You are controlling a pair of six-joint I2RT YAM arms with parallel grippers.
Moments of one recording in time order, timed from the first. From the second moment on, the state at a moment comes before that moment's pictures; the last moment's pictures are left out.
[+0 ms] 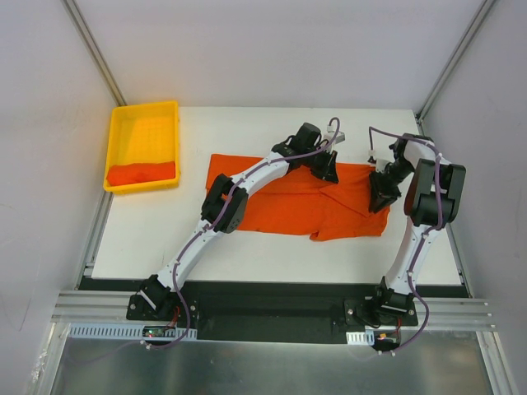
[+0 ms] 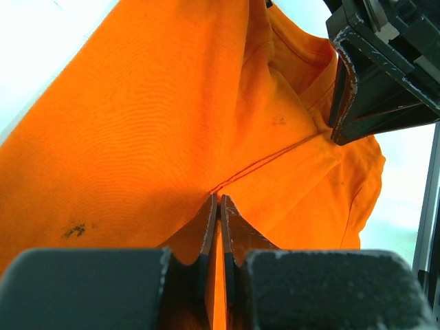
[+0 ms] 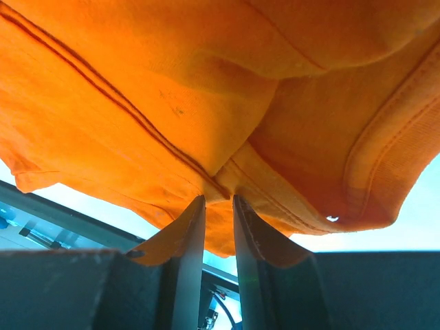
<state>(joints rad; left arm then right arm) -0.73 2.75 2.49 -0.37 0.71 -0.27 -0.18 2.16 1.62 -1.24 -0.30 -0.33</state>
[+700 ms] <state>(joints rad) -0.73 2.75 2.49 -0.38 0.71 -0.25 -0.15 2.15 1.62 -1.25 -0.29 -0.34</state>
